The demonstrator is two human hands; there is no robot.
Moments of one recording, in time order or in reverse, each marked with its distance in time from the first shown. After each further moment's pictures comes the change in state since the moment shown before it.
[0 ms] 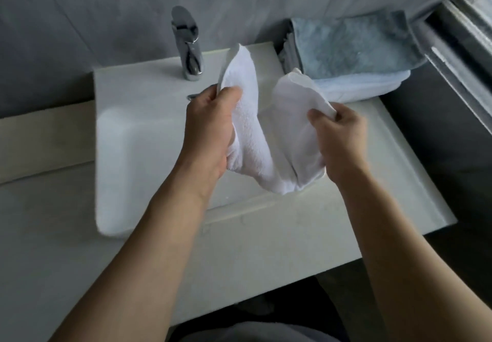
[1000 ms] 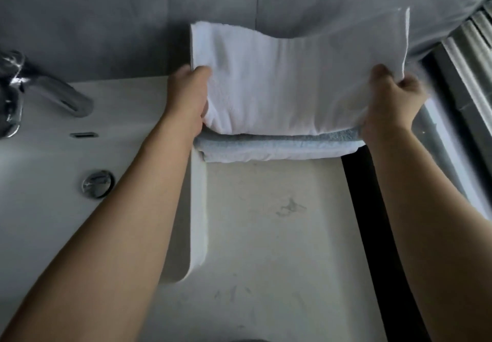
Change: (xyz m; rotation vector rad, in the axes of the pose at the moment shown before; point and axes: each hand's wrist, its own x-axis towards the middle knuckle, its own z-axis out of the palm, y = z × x) left_hand 0.209 -0.026 0.277 0.142 0.265 -0.043; right_hand 0.400 0.070 -0.121 0.366 0.113 0.069
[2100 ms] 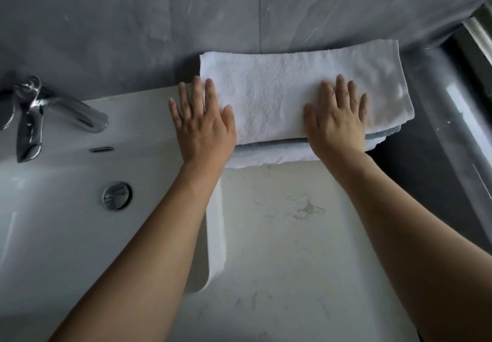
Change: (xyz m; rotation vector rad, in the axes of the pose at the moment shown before) left_hand -0.016 -0.059 -0.007 1.241 0.152 0.621; right_hand -0.054 0.057 0.026 -1.172 -0.439 -0.476
